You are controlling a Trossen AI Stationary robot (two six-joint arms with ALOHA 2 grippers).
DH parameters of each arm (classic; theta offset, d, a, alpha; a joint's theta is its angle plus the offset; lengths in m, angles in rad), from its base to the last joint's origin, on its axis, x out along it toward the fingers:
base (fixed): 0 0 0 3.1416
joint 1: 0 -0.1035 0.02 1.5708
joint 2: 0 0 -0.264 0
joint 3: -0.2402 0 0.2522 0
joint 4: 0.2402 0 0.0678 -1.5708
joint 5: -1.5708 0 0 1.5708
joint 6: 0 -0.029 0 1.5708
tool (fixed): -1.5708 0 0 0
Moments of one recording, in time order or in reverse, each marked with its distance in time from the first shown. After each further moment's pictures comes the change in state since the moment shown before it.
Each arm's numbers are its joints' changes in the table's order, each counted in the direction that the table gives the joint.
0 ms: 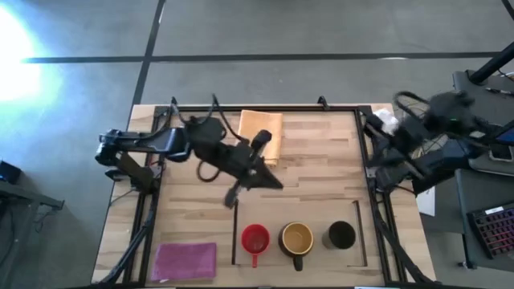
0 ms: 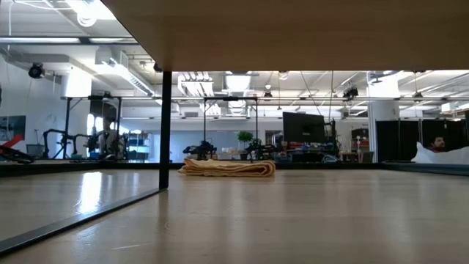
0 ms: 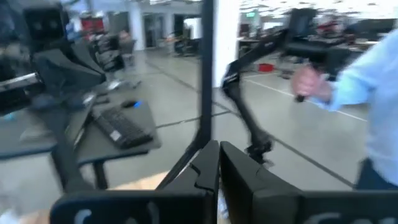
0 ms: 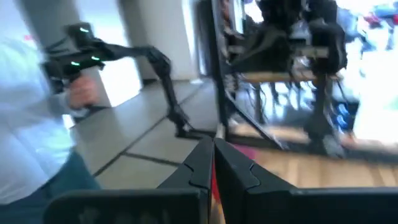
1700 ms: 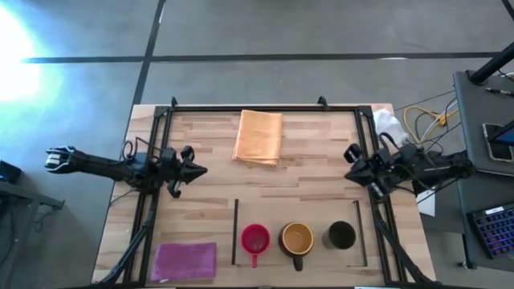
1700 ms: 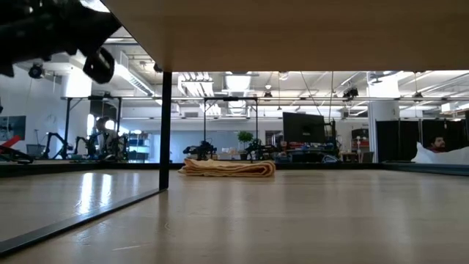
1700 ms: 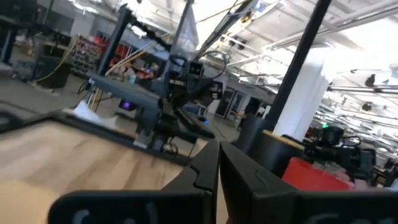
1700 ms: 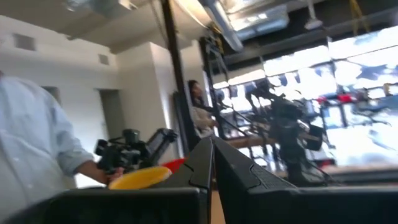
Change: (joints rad) left arm -0.056 -1.144 1.845 -0.946 -0.384 0.399; right arm 0.138 -0.678 1.246 -0.988 0.134 -0.174
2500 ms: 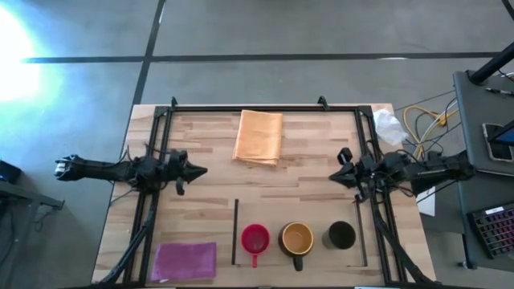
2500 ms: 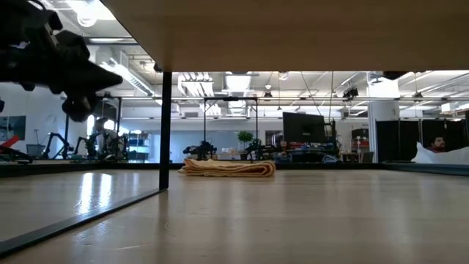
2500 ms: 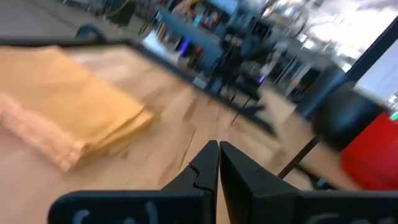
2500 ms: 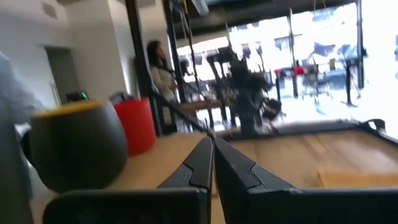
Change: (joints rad) left arm -0.021 -0.258 0.061 0.557 -0.136 0.158; right arm 0.031 0.001 0.163 0.009 0.104 0.105
